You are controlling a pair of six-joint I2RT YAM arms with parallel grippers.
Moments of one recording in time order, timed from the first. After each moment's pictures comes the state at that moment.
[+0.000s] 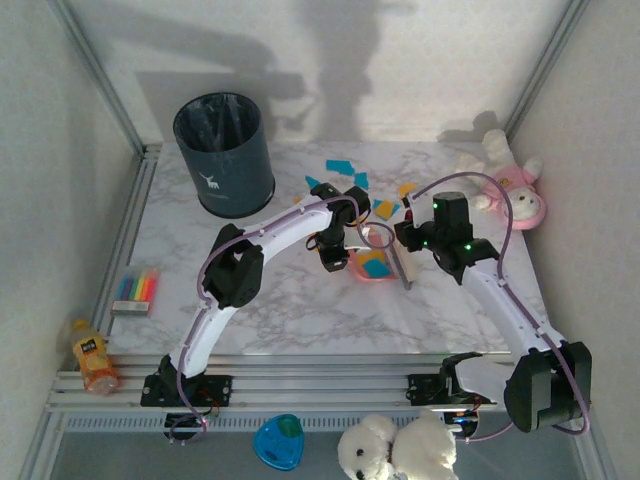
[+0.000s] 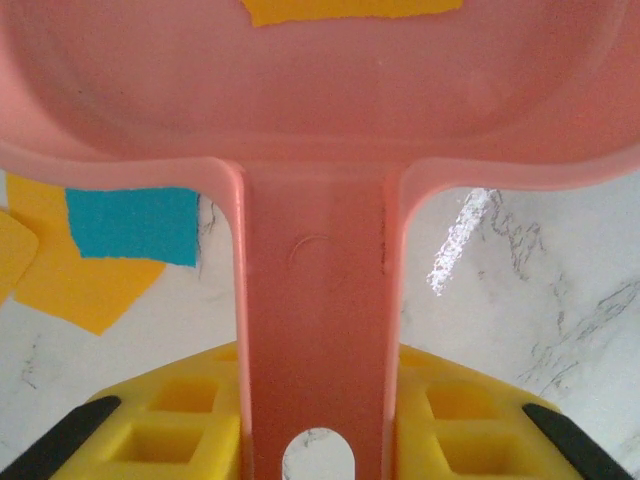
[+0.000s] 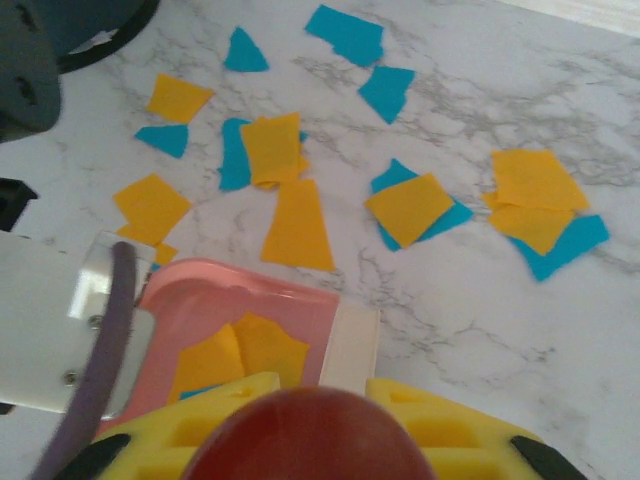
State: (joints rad) left arm -0.77 2.32 2.08 -1.31 0.07 0.47; right arm 0.28 1.16 0.87 -0.38 -0.18 -0.14
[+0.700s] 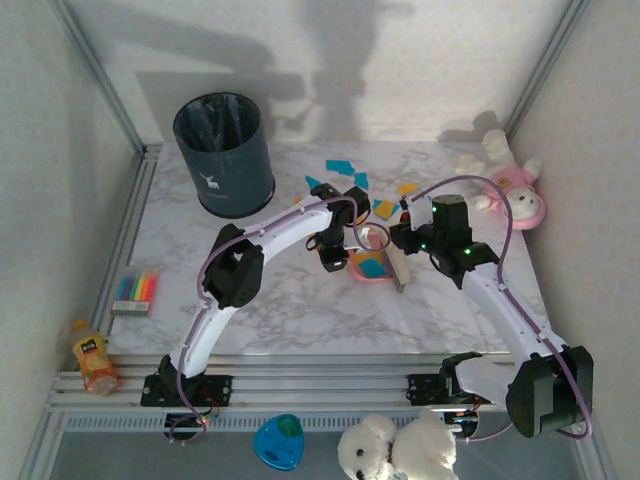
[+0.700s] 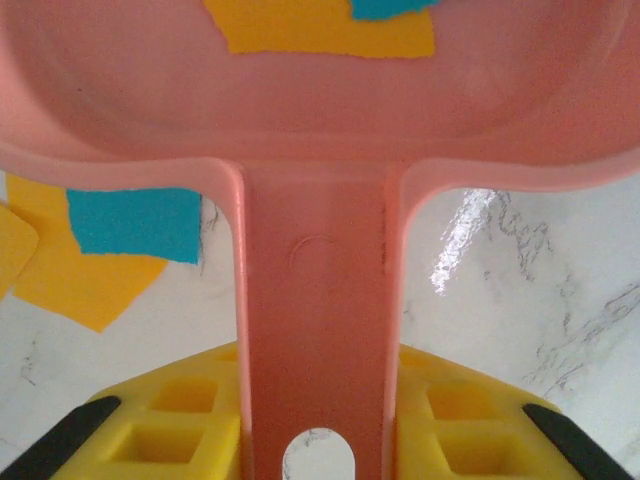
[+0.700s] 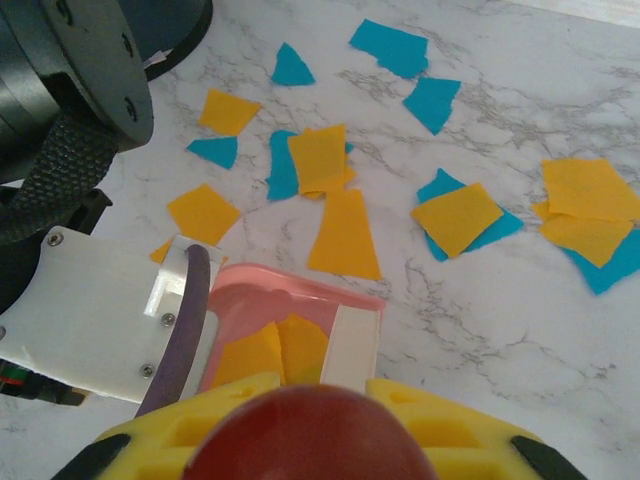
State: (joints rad) left arm -0.77 2.32 2.07 -1.30 0.07 0.46; right arm 0.29 1.13 0.85 -0.36 -0.24 -0.10
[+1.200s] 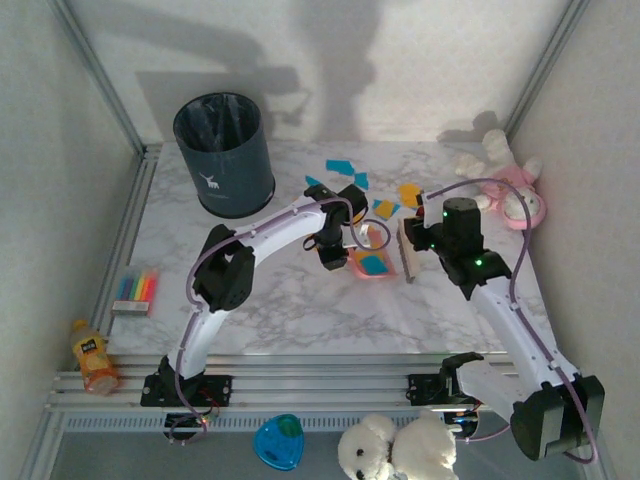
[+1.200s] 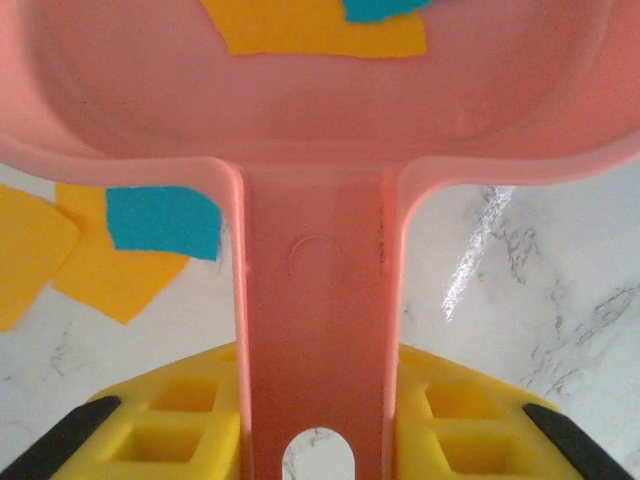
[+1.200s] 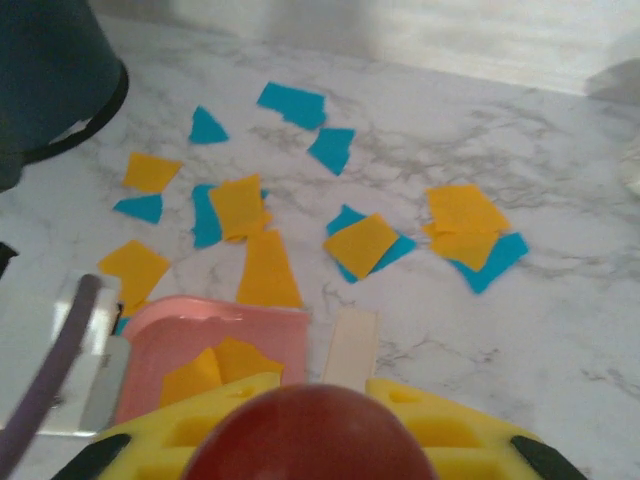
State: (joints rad) left arm -0.77 2.22 1.97 -1.20 0.07 0.46; right arm 0.27 1.00 0.84 -0.37 -0.05 -0.03
